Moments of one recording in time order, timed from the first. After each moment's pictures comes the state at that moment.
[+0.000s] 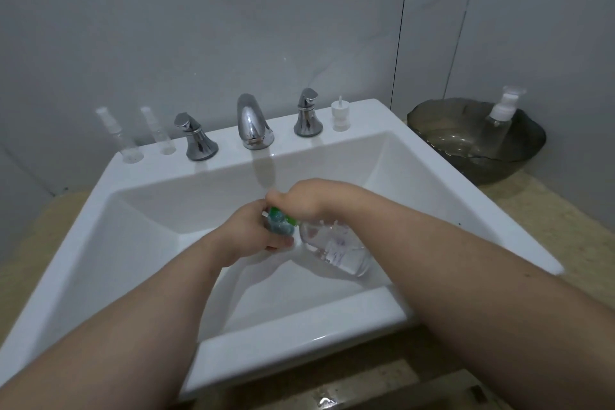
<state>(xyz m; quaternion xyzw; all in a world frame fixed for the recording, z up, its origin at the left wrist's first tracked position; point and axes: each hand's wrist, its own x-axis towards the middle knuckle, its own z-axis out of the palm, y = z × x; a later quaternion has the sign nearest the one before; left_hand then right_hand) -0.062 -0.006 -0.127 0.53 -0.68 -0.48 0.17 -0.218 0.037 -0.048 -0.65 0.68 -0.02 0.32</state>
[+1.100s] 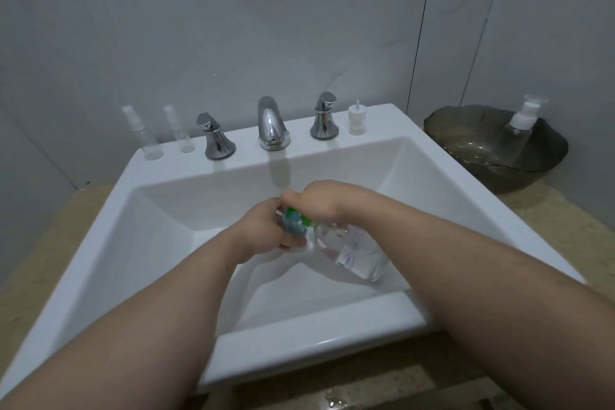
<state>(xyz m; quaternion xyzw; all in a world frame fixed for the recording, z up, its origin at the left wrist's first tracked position) -0.063 -0.006 -0.124 0.54 -0.66 -0.49 0.18 -0.219 0.039 -0.046 -0.65 0.68 -0.05 0.33</state>
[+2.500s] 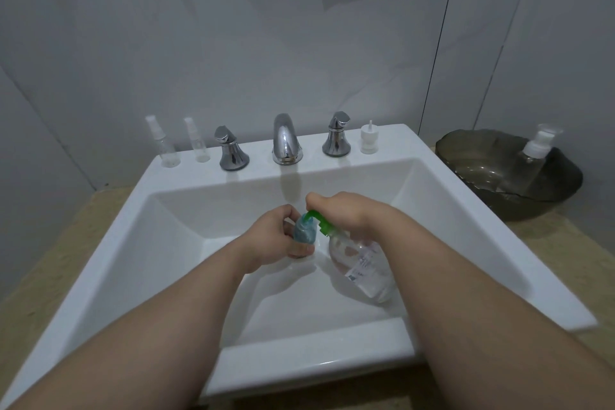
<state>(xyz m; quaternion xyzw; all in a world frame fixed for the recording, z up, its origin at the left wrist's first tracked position) -0.064 0.000 -0.113 0.53 -0.66 -0.49 0.21 -0.236 0.046 -0.033 -0.58 0.70 -0.12 0.41</state>
